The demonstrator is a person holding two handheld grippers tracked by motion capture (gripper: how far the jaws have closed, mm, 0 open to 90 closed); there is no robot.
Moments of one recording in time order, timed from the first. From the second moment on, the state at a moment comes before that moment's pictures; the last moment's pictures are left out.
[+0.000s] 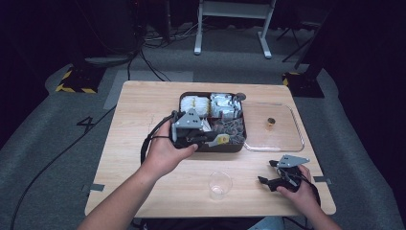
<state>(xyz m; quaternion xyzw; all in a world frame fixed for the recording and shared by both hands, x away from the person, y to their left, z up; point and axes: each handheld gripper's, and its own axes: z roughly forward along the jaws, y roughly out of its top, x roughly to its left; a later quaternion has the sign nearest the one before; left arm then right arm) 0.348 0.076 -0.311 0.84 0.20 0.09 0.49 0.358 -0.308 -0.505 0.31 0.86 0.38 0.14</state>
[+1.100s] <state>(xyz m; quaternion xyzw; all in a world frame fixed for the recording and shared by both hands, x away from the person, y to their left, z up) 0.308 0.043 -0.397 0.85 0.14 0.03 0.51 0.358 -0.308 -0.505 0.31 0.86 0.38 0.14</state>
